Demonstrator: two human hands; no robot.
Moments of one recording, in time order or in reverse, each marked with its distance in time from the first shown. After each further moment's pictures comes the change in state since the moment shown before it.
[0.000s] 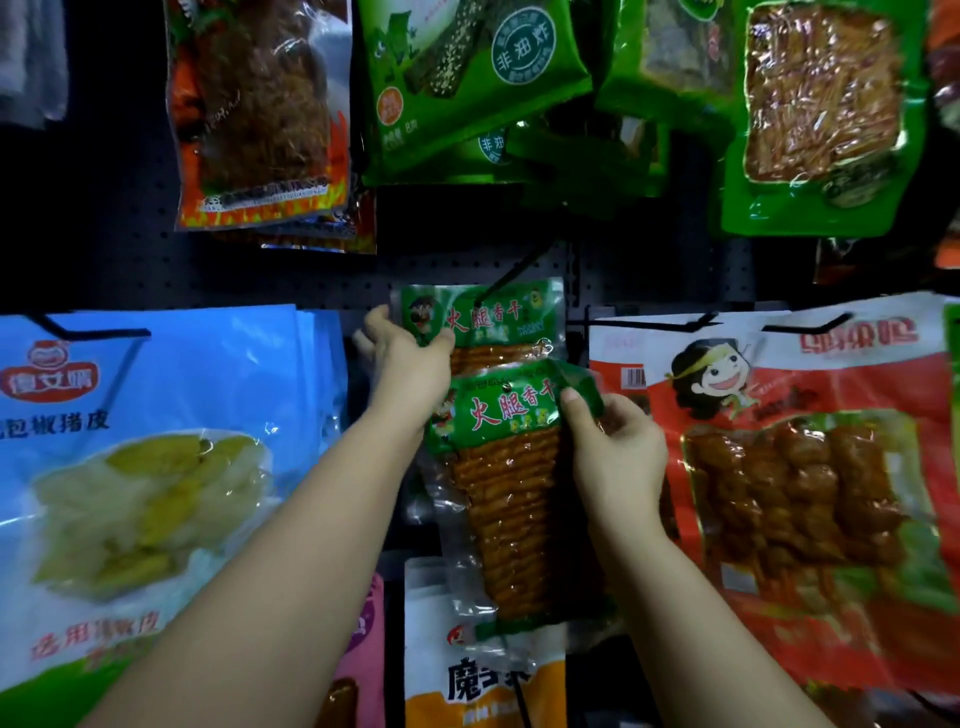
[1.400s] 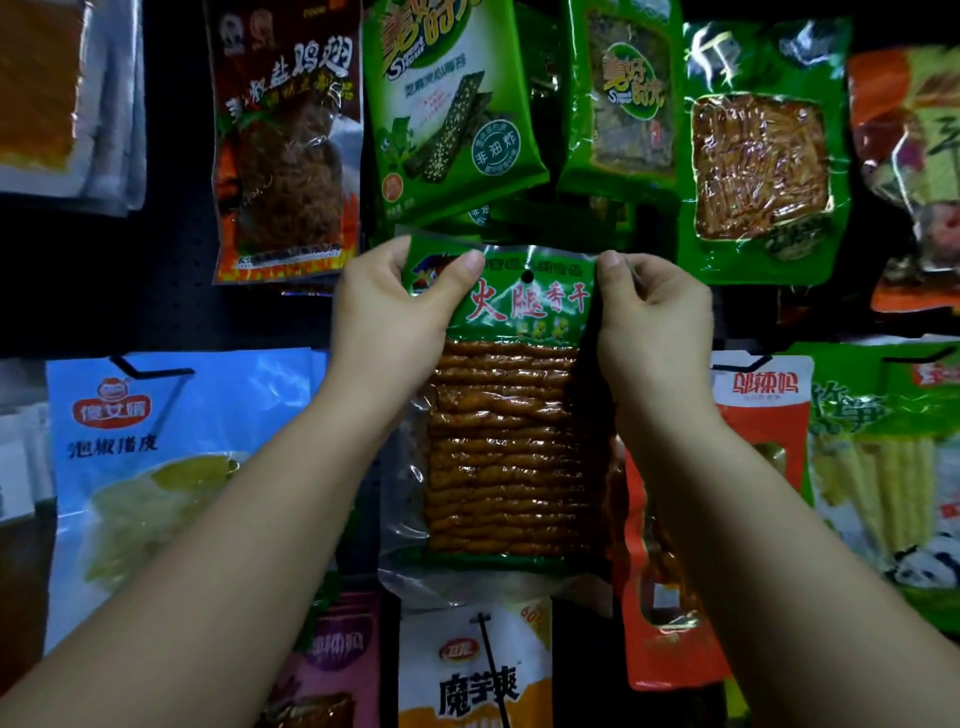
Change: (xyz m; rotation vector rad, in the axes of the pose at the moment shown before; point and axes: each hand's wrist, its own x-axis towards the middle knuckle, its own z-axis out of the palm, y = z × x) left_hand -0.051 0.102 -0.063 -0.375 -0.146 0.447; right_hand 0.014 -0.131 -0.045 0.166 -0.002 -0.359
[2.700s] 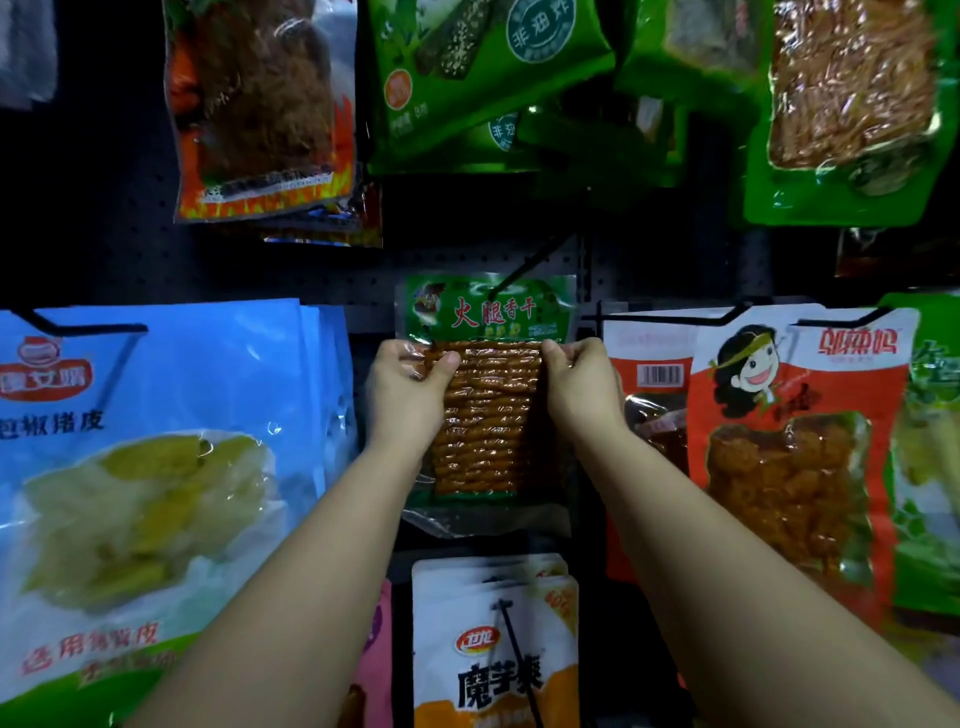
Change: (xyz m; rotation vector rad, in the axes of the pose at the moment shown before) left_hand -0.018 -0.148 0.001 0.234 0.128 -0.484; right_hand -0.007 0.130 0.069 -0.307 -0.216 0.384
